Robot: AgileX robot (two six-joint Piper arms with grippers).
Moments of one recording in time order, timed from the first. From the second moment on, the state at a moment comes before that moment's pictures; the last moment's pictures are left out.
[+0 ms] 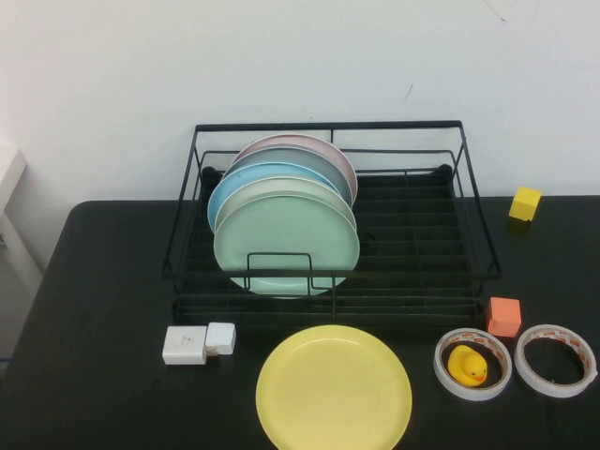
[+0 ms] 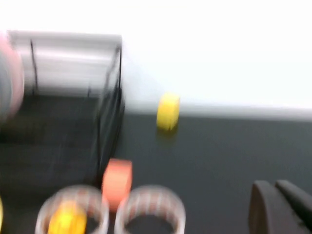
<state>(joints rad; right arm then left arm) -0.04 -0.01 0.03 0.09 0.27 -0.14 -0.11 -0.01 0.02 0.02 0.11 -0.14</state>
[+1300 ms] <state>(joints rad) -0.04 0.18 -0.41 0.30 0.23 -0.32 -0.11 0.16 -0.41 0.07 0.28 -0.22</state>
